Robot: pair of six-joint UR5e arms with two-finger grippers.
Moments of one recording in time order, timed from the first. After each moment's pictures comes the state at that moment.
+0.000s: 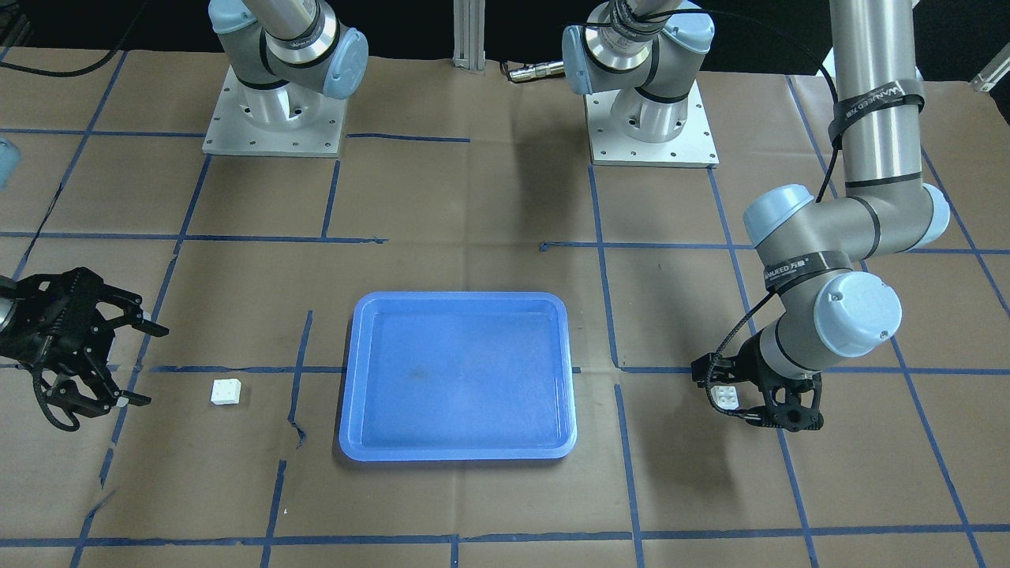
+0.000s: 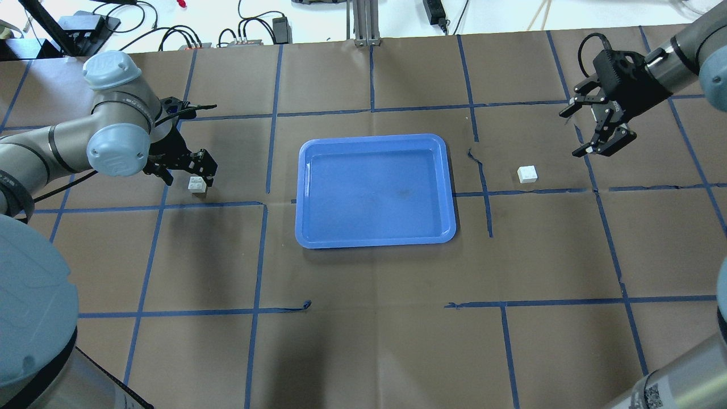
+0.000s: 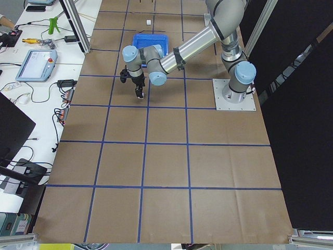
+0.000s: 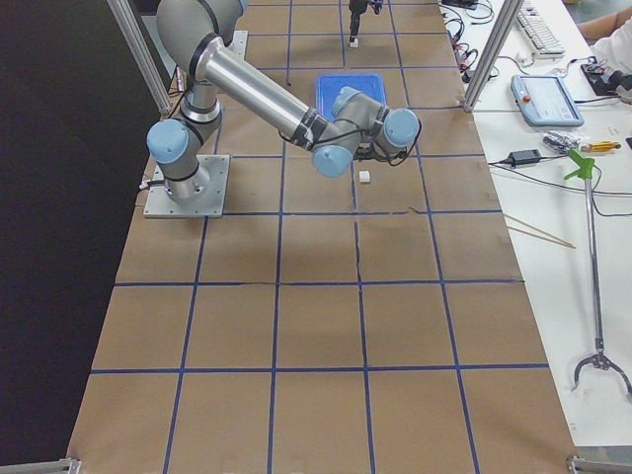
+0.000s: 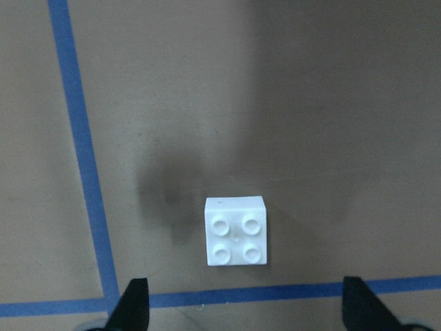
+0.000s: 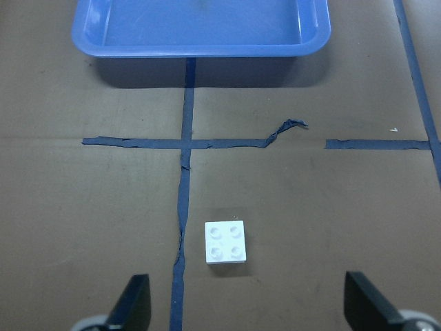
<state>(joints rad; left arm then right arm) -1.32 -2.05 -1.75 -1.02 1.62 0.32 1.12 -1.18 1.68 -1.82 -1.09 -2.09</state>
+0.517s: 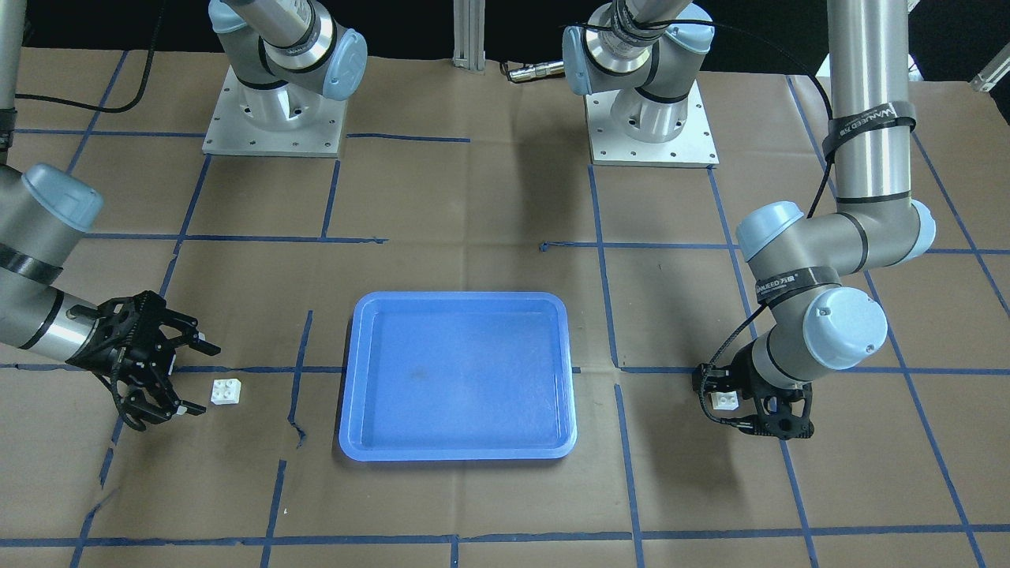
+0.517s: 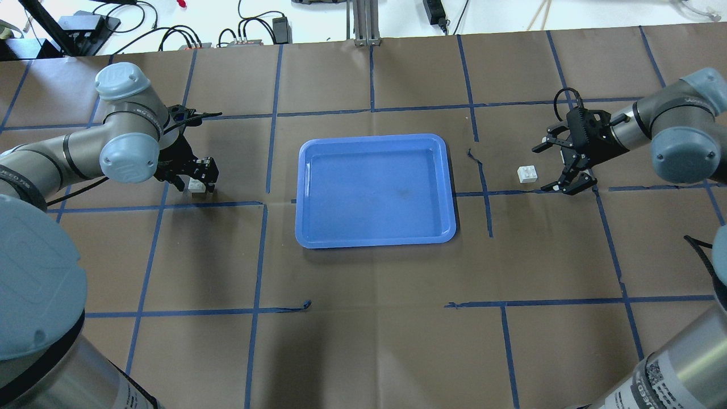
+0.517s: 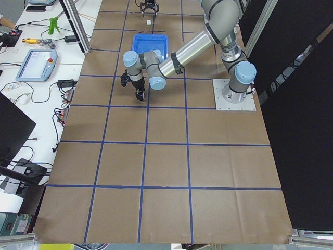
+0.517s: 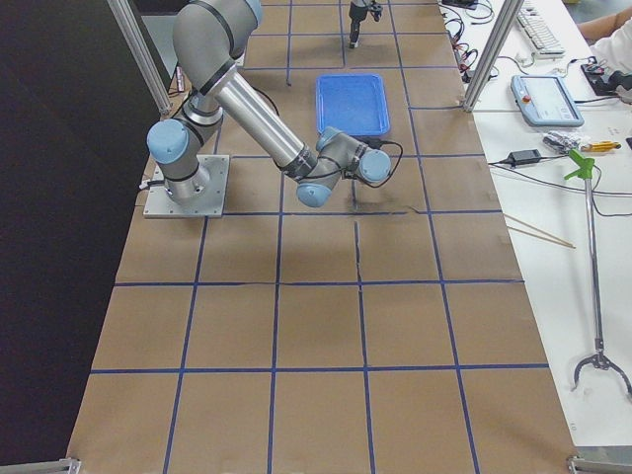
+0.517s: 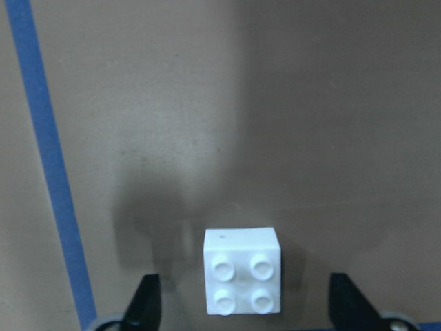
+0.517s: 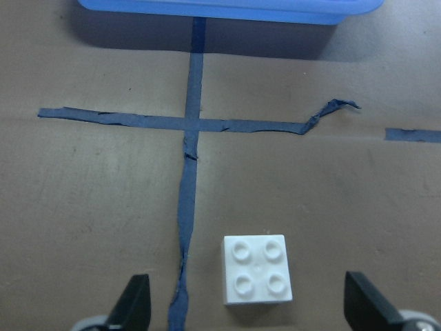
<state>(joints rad) -1.32 -2.08 -1.76 -0.97 1.62 0.32 1.11 -1.09 1.86 -2.09 -1.01 -2.16</state>
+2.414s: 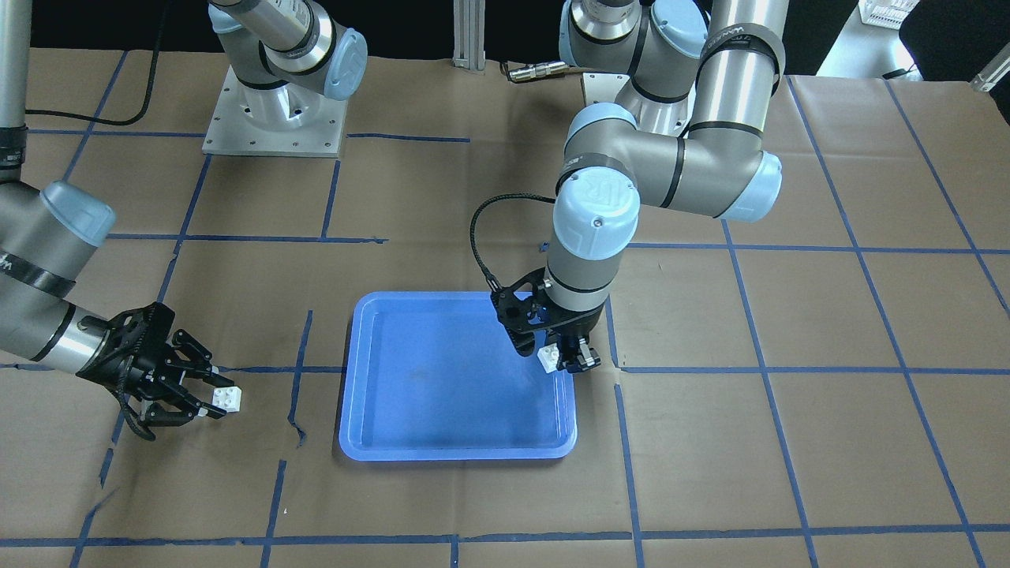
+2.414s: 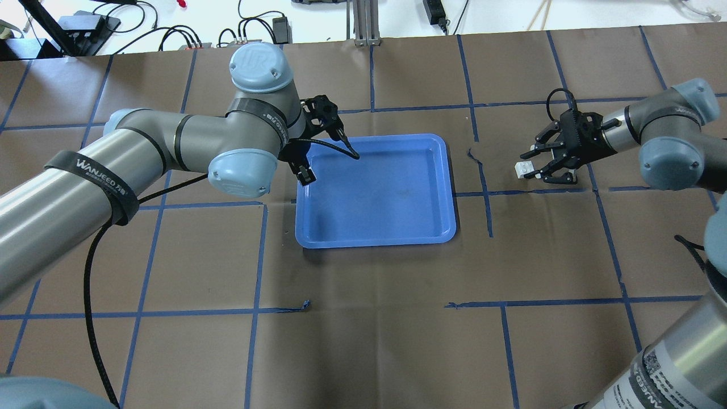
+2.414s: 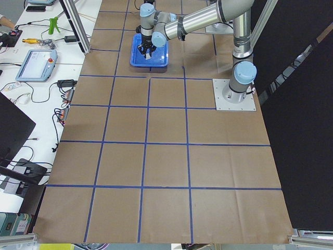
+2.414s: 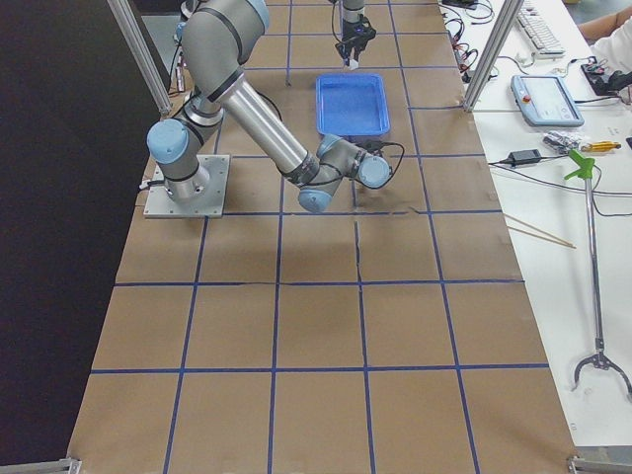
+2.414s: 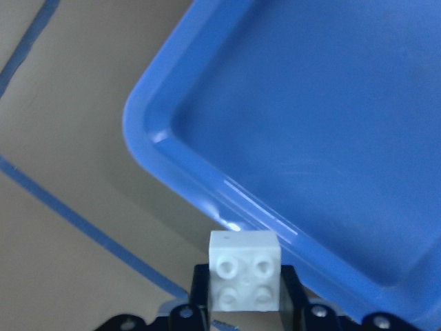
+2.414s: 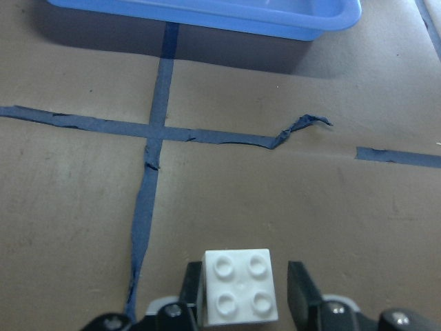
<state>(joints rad) -1.79 -1.95 -1.75 -0.97 1.61 1.02 1.12 -1.06 1.86 -2.16 -0.93 -2.19</state>
